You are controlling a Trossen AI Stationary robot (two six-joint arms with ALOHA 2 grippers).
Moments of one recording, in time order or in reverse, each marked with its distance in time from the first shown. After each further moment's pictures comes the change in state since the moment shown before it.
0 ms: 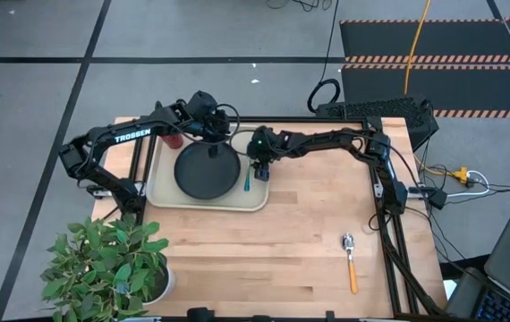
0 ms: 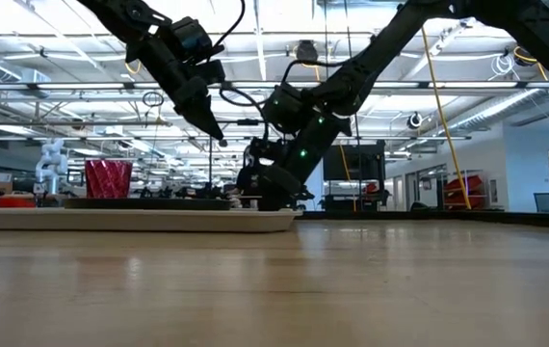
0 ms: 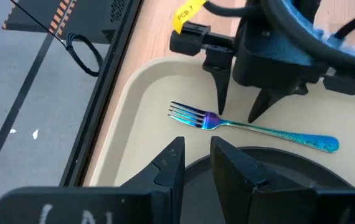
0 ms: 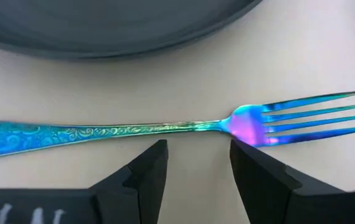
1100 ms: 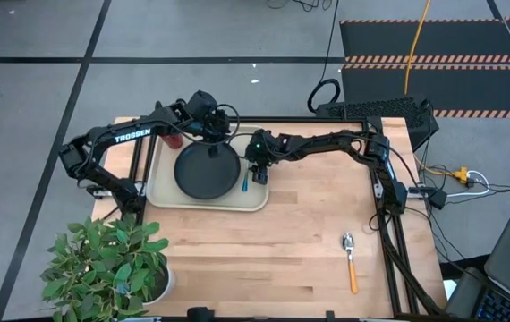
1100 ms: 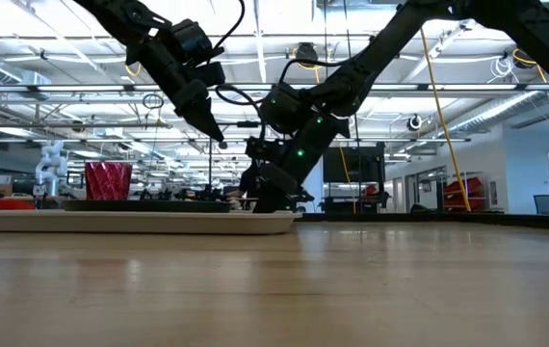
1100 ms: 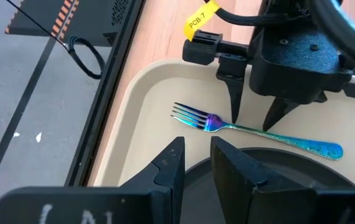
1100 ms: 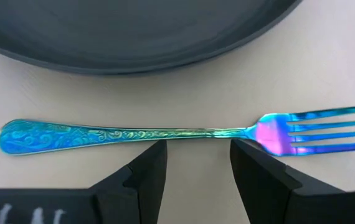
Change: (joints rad) left arm 0.002 0.000 0.000 0.007 0.000 0.017; right arm 0.022 0.003 0.000 0.015 -0.007 0.043
